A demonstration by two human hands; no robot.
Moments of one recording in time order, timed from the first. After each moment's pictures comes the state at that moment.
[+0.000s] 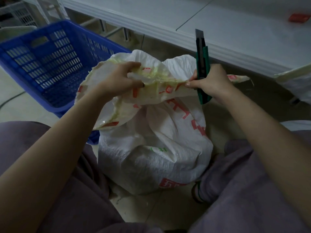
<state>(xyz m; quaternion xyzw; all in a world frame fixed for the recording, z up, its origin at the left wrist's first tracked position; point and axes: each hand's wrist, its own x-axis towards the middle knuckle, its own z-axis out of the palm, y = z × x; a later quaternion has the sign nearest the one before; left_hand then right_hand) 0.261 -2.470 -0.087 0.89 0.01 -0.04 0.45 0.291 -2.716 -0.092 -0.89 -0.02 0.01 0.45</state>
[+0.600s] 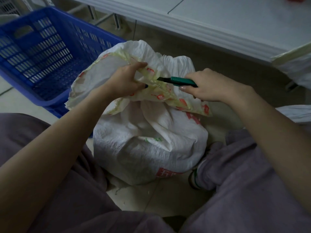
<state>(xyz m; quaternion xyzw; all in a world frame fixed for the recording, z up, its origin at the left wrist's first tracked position) 0.264 -2.498 -0.116 0.96 -0.09 -0.03 0.26 0.264 -2.730 -0.093 -0.96 -0.22 0.12 0.11</state>
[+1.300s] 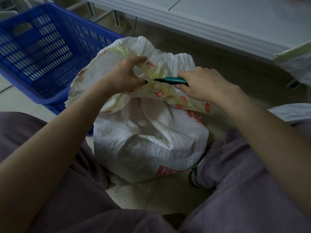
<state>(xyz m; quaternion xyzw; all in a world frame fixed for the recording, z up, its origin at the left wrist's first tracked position) 0.262 -2.497 -0.107 0.96 -0.08 -0.03 0.27 0.268 -2.716 -0.105 -0.97 -0.24 0.04 0.00</state>
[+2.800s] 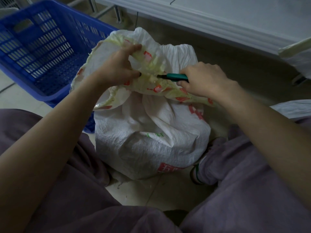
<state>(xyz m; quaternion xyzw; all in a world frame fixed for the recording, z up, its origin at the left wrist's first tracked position) 0.265 -2.483 -0.101 0.95 -0.07 -0.03 0.32 0.267 -2.709 -0.104 -0.98 -0.20 0.05 -0.02</state>
